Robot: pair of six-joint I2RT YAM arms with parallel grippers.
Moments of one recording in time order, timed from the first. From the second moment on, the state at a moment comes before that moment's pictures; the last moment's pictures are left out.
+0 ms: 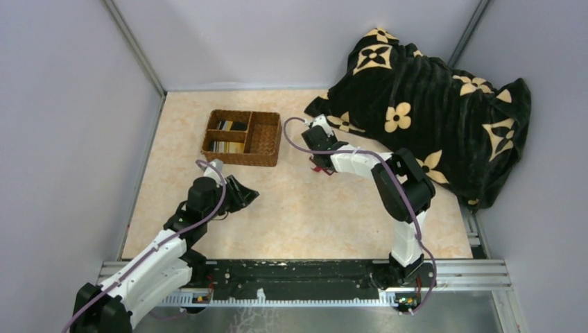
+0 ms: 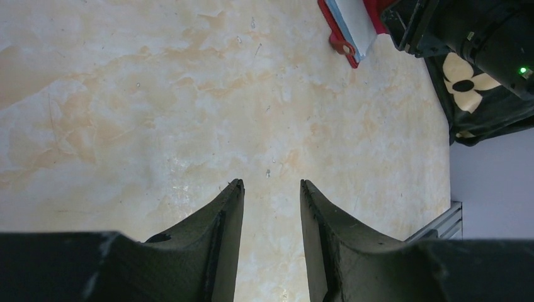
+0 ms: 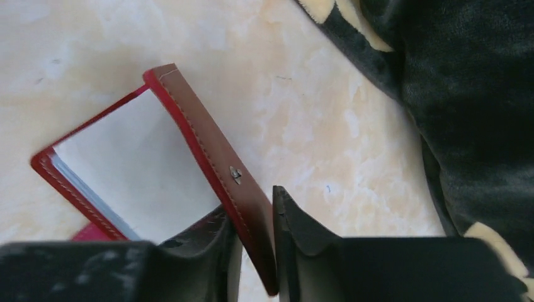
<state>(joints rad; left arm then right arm) -0.47 0.74 0.31 -0.03 0.11 -0.80 0.66 1.89 1.21 -0.23 0.69 0.02</state>
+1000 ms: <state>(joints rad) -0.46 0.79 0.35 0.08 0.28 -0.83 0.82 1.37 0.80 -0.22 0.24 0.40</state>
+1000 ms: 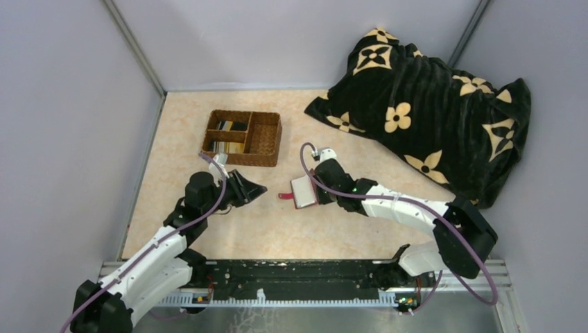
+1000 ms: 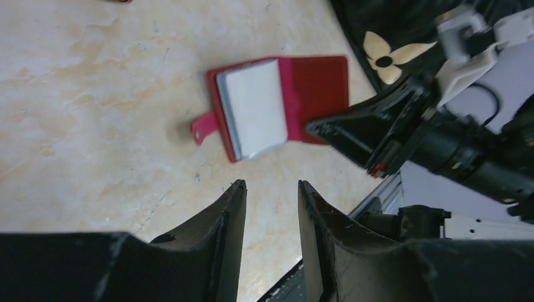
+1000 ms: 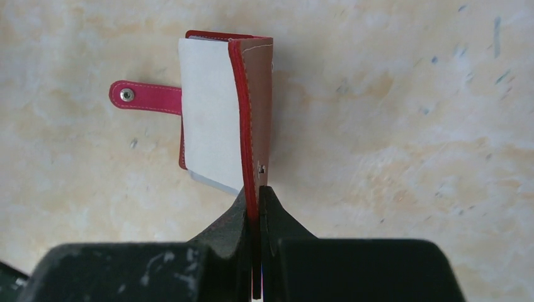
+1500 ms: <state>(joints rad) -0.57 0.87 0.34 0.26 0.32 -0.92 0.87 1.19 0.49 -0.10 0.07 0.72</state>
